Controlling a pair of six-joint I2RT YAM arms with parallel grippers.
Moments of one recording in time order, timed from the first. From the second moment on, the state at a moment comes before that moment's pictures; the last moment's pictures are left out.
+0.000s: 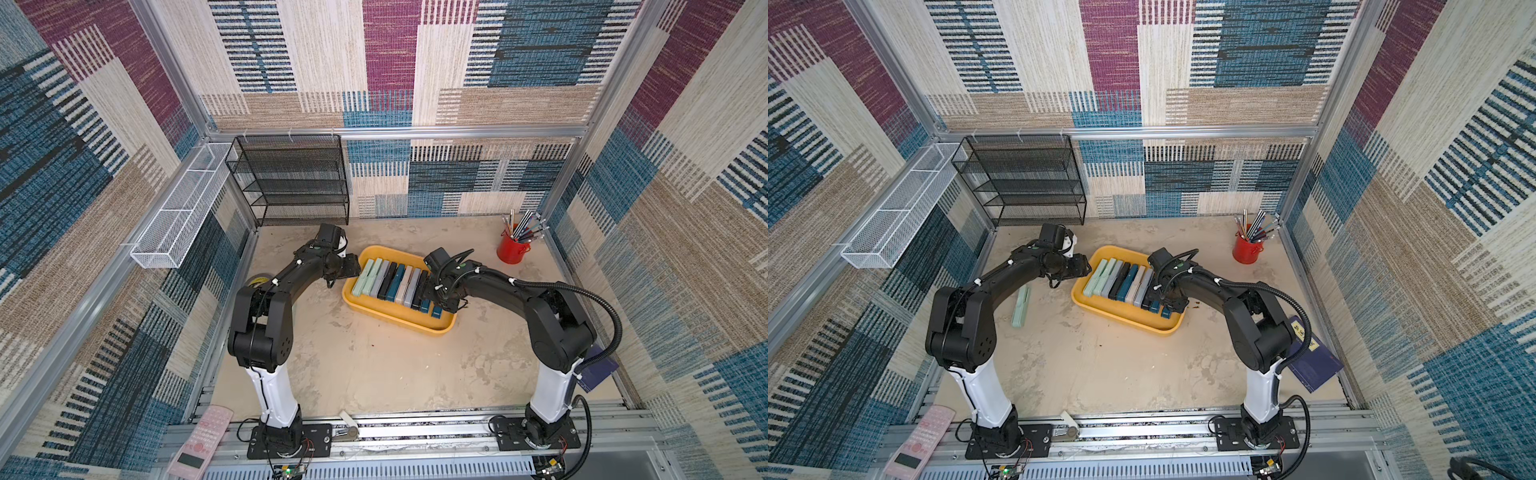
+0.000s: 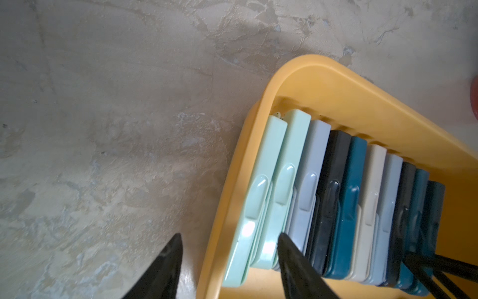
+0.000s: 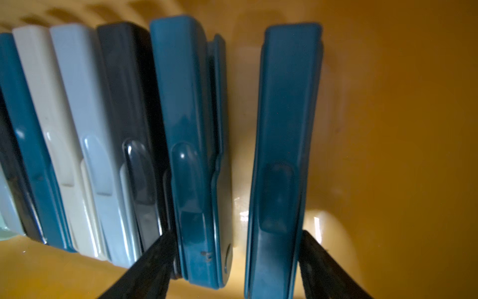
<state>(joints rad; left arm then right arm) -0.22 1.88 1.41 -0.53 0.19 -0.29 0.55 1.87 1.29 -0.64 0.01 0.92</state>
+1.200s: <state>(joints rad) -0.20 1.75 1.37 -0.60 0.13 -0.23 0.43 1.68 1.30 -0.53 0.15 0.71</state>
